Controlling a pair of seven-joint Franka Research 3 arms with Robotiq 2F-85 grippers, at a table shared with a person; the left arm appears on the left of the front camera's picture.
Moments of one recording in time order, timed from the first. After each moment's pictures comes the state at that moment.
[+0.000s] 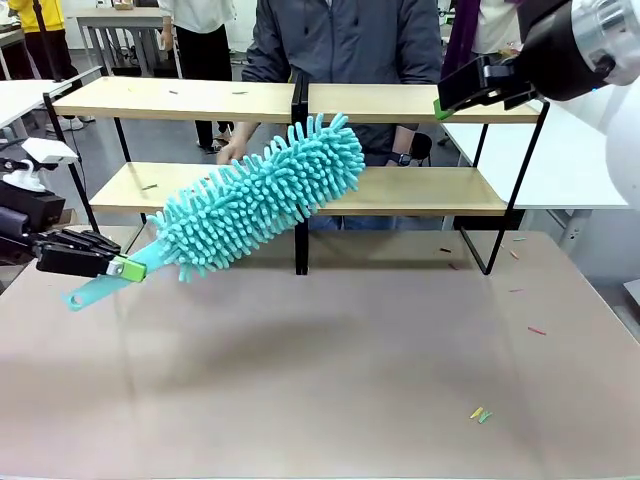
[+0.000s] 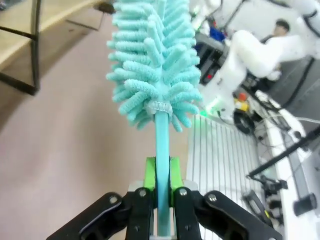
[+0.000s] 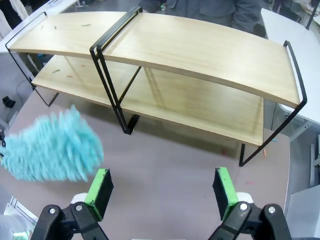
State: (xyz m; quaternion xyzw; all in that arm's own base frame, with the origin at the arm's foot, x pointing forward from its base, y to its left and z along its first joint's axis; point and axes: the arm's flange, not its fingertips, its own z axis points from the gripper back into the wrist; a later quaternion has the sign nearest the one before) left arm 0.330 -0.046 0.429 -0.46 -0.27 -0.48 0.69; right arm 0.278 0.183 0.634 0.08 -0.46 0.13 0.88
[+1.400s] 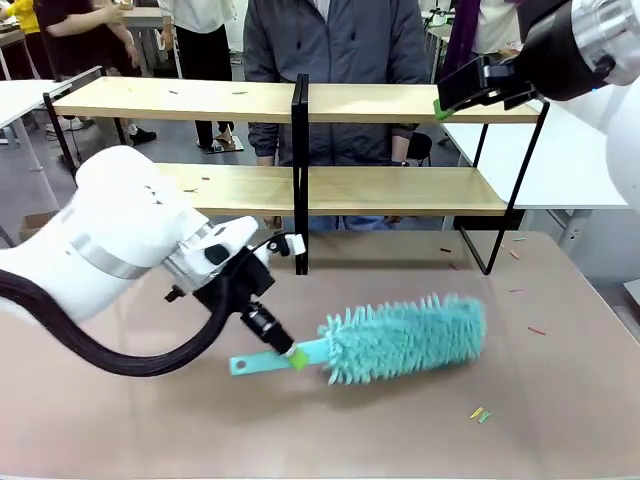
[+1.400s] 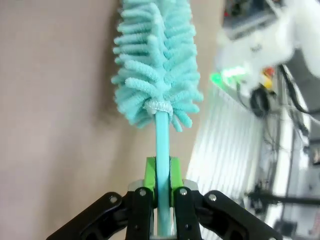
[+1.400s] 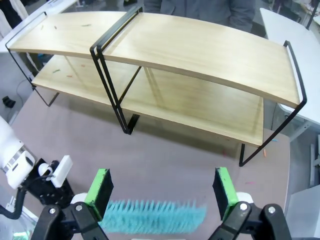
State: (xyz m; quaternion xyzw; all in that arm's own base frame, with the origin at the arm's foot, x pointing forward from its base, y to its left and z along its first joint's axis) left arm 0.338 -0.286 0.354 -0.36 -0.08 -0.46 0.81; right arm 0.278 0.183 0.634 0.08 -0.46 0.13 0.88
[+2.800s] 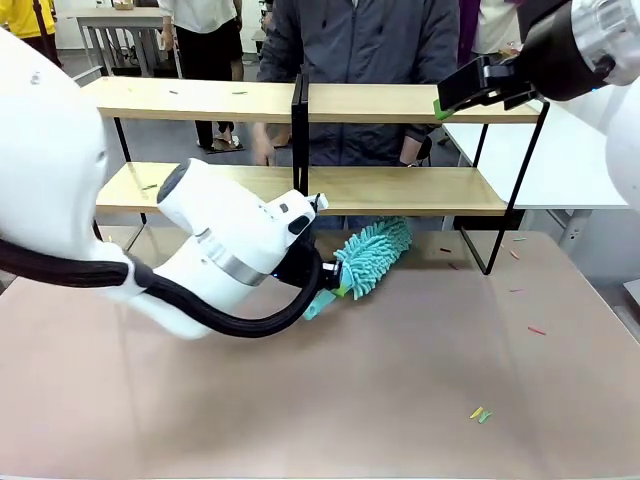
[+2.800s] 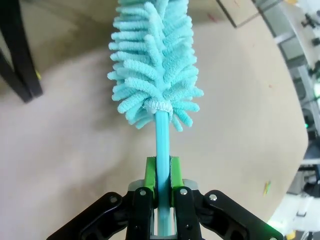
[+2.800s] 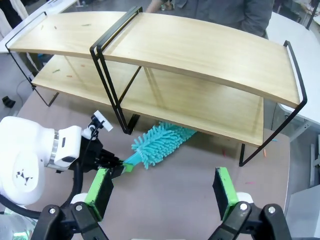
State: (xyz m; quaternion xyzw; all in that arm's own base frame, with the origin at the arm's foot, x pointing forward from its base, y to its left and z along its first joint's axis) left arm 0.433 -0.359 0.334 -0.29 -0.23 -0.19 0.91; right arm 0.278 0.183 0.634 0.08 -0.46 0.13 0.88
